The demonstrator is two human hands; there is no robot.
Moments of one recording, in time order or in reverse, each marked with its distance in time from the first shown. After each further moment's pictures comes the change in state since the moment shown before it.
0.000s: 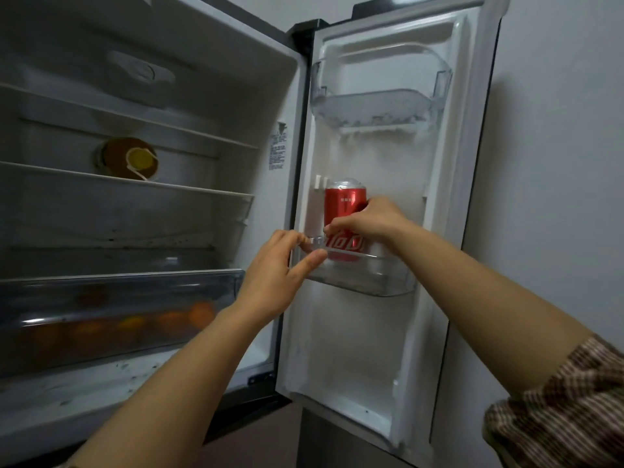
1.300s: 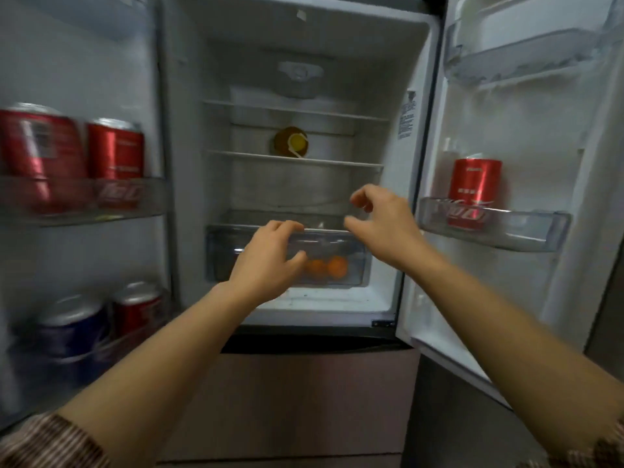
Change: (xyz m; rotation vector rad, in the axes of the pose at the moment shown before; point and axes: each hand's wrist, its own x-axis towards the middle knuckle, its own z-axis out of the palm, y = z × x) left_hand -0.139 0.033 -0.131 0.714 0.130 -0.322; right_hand -0.121 -0.047 0.089 0.061 -0.111 -0.650
